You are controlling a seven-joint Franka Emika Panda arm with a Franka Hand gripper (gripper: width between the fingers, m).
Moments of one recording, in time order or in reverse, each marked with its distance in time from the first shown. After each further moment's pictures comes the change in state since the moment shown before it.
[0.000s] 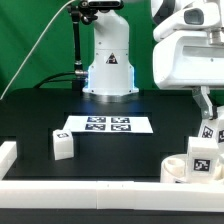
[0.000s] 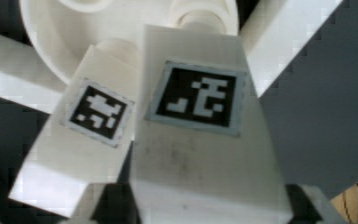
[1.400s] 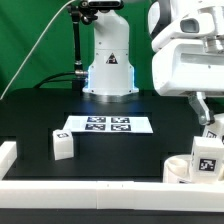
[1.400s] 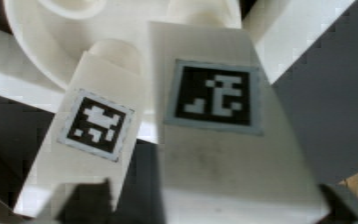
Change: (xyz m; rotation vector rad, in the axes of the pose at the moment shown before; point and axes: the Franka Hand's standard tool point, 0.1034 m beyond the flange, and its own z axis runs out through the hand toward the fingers) arm -0.007 -0.004 0.007 -0.025 0.112 -0.006
